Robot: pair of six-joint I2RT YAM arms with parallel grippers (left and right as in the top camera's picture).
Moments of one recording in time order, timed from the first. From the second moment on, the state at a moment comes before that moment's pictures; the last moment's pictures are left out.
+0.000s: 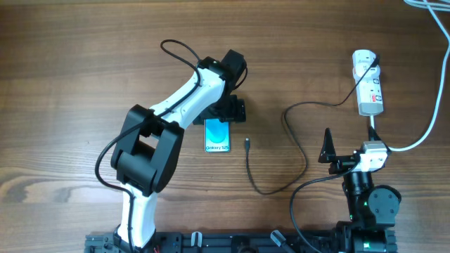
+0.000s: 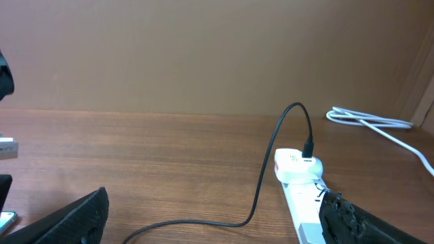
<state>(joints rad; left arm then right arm) -0.53 2.13 1.59 -1.06 0.02 -0.58 -0.06 0.02 0.01 0.00 -0.08 -0.02</state>
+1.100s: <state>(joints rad) -0.53 2.13 1.50 -0.99 0.04 -0.57 -0.06 0.02 0.01 0.00 -0.08 -0.02</state>
